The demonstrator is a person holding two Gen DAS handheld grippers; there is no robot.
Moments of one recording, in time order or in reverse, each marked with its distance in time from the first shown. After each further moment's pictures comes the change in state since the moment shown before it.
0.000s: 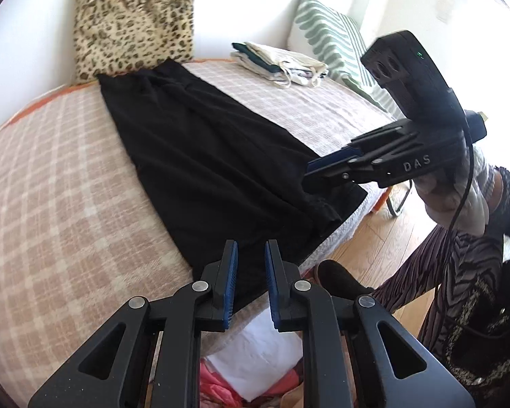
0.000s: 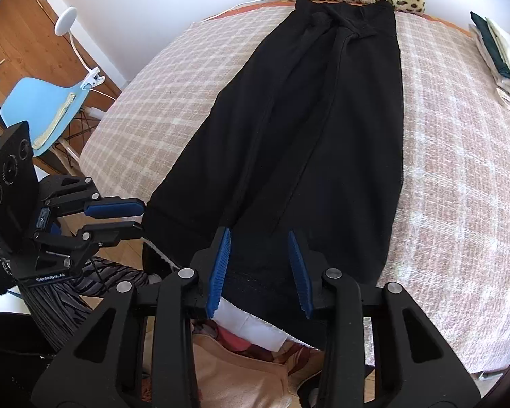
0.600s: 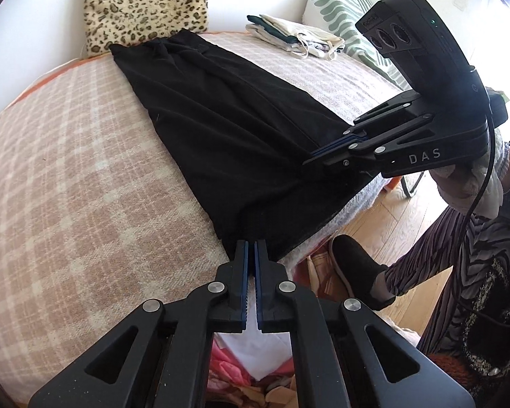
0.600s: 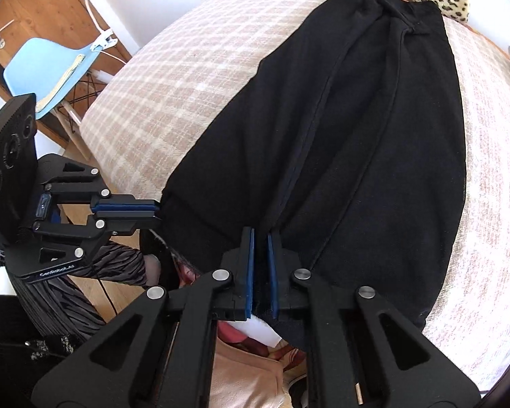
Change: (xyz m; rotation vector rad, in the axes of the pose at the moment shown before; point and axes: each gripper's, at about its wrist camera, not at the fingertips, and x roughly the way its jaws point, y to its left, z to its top) left arm 0.014 -0.001 -0.026 0.024 0.076 0.052; right arm 0.036 0.036 0.004 -0.122 0.091 0.007
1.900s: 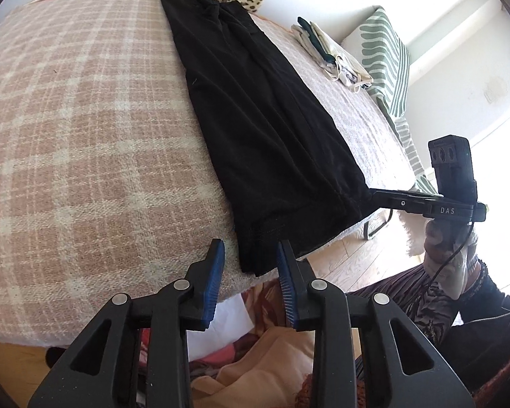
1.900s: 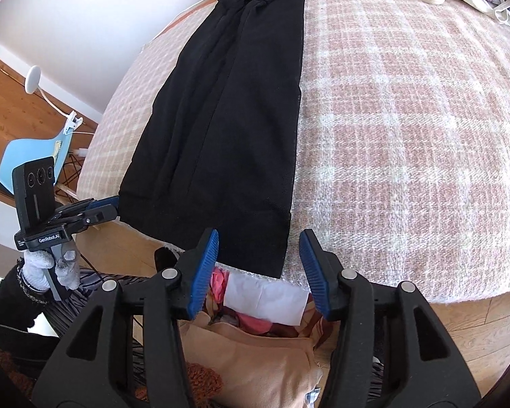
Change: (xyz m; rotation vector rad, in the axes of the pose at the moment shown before) left arm 0.013 0.048 0.009 -0.362 0.051 -0.190; right arm -0.056 -0.102 -0.067 0.396 -0.083 0.027
